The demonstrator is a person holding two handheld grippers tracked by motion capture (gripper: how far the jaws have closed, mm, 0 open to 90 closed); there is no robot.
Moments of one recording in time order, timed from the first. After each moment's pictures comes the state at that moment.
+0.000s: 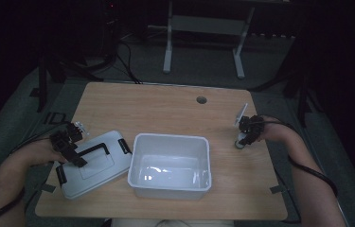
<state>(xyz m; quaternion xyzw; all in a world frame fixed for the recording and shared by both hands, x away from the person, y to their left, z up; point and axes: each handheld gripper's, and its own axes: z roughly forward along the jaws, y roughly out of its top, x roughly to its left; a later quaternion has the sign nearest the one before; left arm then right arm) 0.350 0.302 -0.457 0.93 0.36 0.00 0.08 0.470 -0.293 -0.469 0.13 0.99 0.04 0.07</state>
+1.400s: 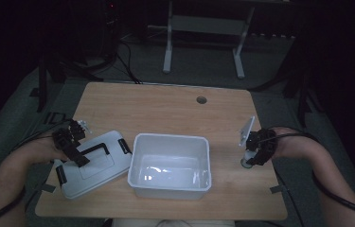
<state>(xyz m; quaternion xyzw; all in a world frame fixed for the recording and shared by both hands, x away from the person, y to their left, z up) 0.348 0.291 -0.444 0.94 0.34 0.01 0.08 0.359 -0.267 -0.387 0.06 1.00 0.03 0.04</state>
